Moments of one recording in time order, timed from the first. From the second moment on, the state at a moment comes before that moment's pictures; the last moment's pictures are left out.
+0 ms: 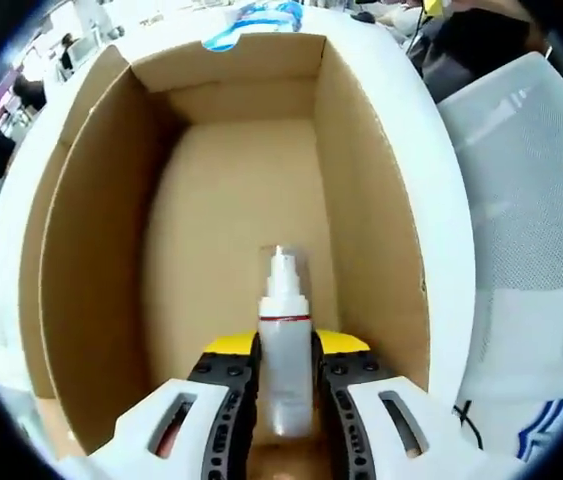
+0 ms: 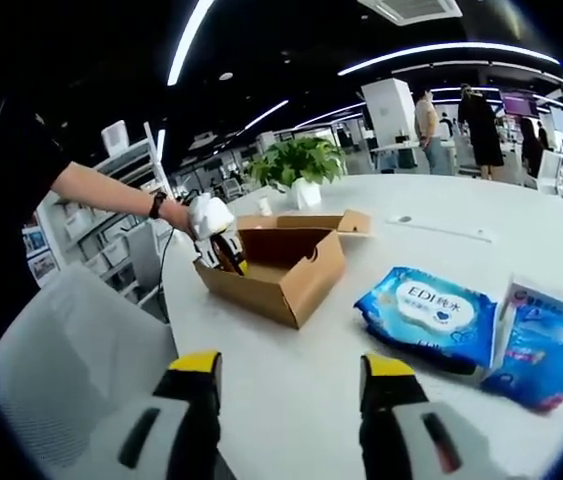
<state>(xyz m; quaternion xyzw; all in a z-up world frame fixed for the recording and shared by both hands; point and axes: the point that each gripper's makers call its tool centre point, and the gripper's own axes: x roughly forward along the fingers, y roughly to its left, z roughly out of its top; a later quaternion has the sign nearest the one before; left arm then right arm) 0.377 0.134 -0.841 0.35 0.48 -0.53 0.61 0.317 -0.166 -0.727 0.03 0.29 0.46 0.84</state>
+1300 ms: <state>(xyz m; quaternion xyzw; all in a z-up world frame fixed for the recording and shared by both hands) 0.401 0.107 -0.772 0.41 0.34 -0.49 0.69 0.321 -0.124 -0.727 0.05 0.30 0.49 0.82</state>
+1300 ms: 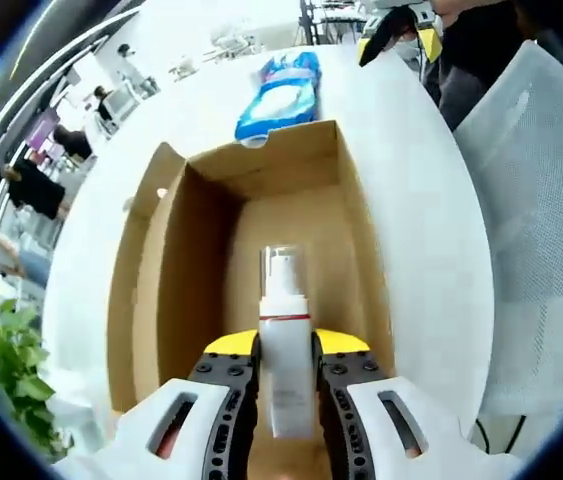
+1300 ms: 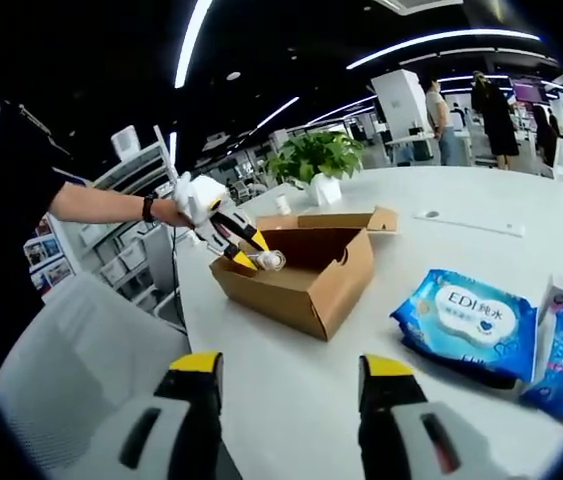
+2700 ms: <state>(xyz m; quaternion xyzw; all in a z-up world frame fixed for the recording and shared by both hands) 0.349 -0.045 -0.713 0.47 0.18 -0.58 0.64 0.333 -0.092 -0.710 0.17 0.29 0.49 0.81</state>
